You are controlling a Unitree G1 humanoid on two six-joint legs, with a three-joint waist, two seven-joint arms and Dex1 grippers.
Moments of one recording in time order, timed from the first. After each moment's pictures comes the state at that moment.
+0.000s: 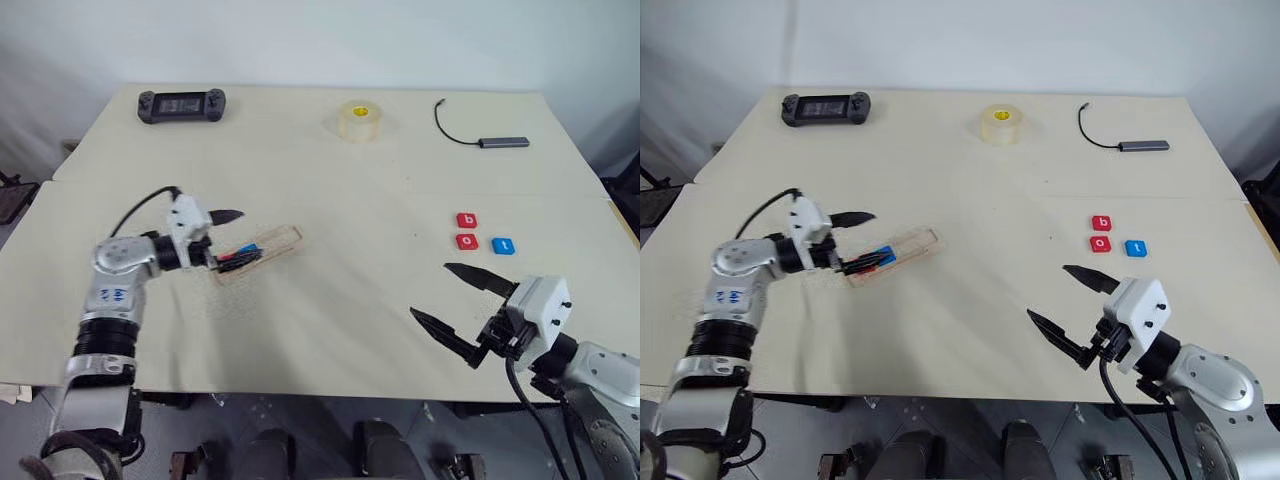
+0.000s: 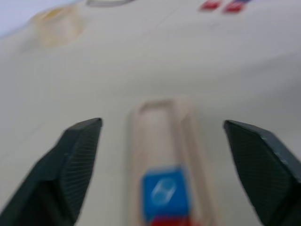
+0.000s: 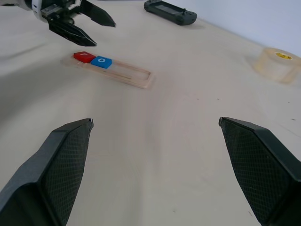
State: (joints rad) left arm -0.64 0.65 0.12 0.64 -0.20 -0.13 -1.06; right arm 0.19 -0.63 -0.28 -0.68 0.52 0.31 0.73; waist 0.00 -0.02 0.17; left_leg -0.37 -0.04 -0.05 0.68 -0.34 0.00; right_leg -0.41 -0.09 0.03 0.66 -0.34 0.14
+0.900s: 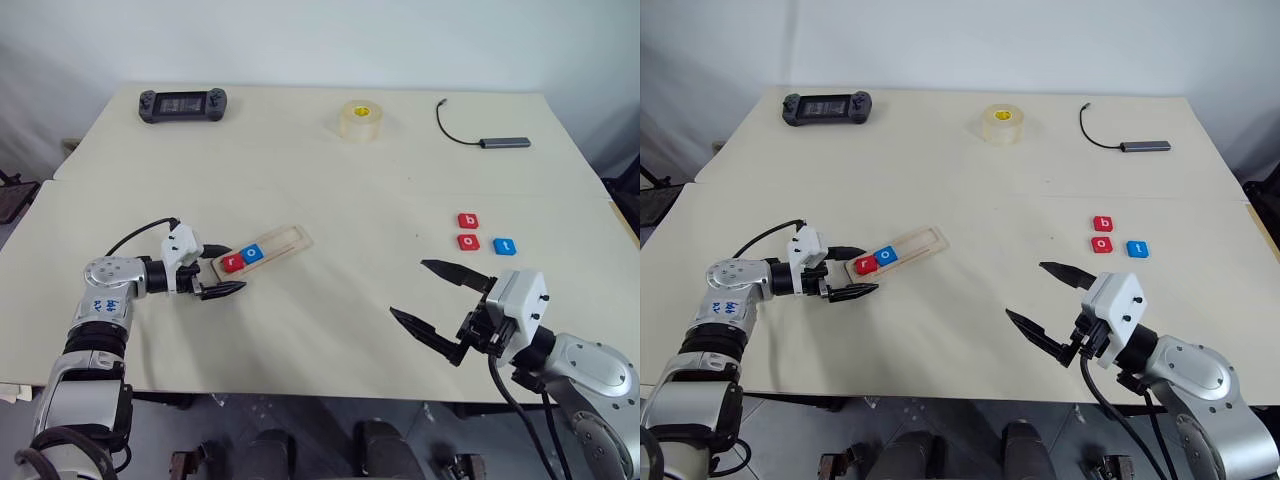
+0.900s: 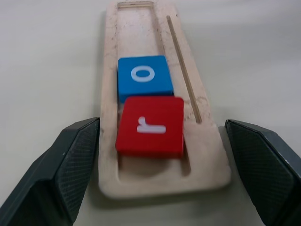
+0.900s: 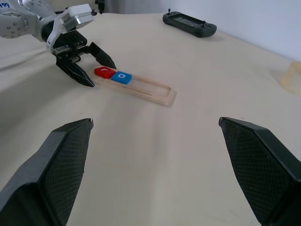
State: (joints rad) left arm -0.65 0.66 0.04 0.82 -0.15 -0.17 -1.19; right arm 0.12 -0.63 -0.18 -0.71 0.54 0.35 0.70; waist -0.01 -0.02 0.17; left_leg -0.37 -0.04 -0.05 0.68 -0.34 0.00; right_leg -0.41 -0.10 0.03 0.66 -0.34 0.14
